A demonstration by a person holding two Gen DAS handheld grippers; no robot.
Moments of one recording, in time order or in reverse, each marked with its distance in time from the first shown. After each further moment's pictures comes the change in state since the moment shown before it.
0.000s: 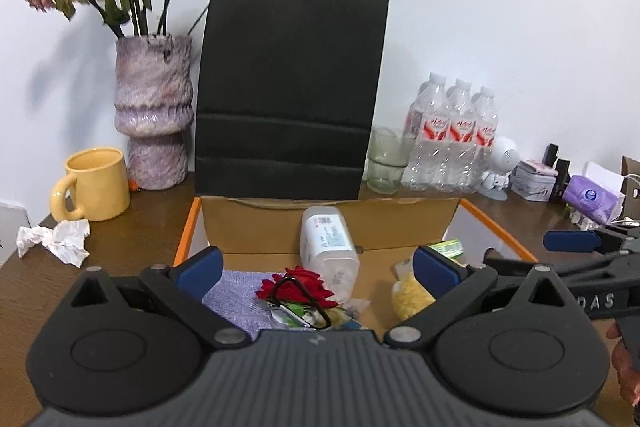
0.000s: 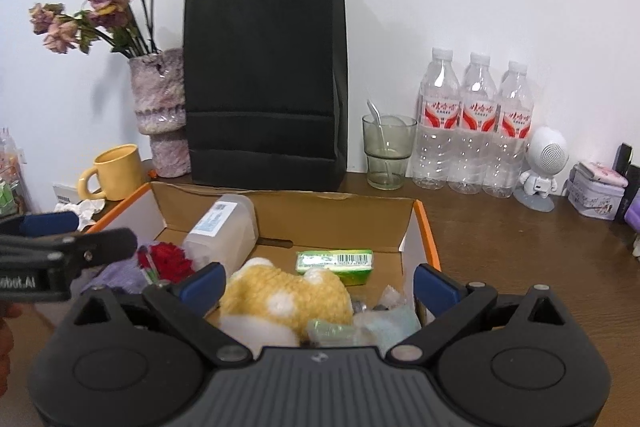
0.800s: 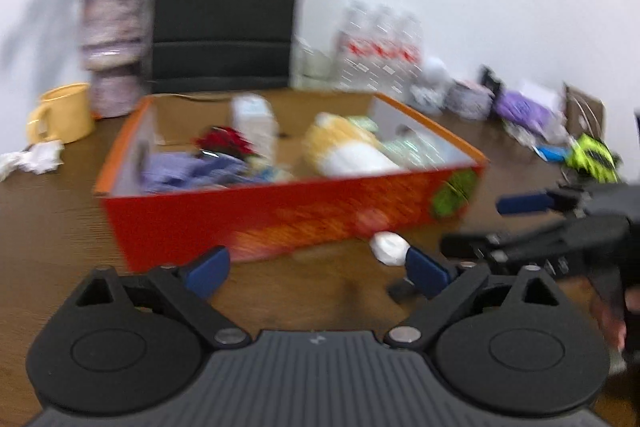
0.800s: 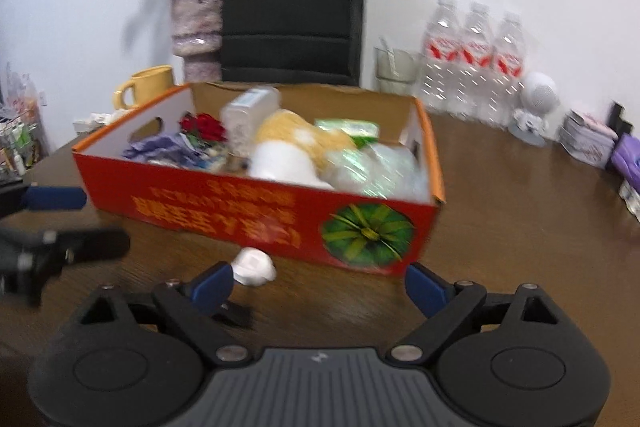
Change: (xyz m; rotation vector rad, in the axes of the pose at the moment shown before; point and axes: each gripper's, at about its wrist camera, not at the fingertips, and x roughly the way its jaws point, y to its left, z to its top) left arm -0.055 -0.051 -0.088 0.111 0.161 -0.153; right arm -0.053 -0.005 -0.094 -0.035 0.141 0.015
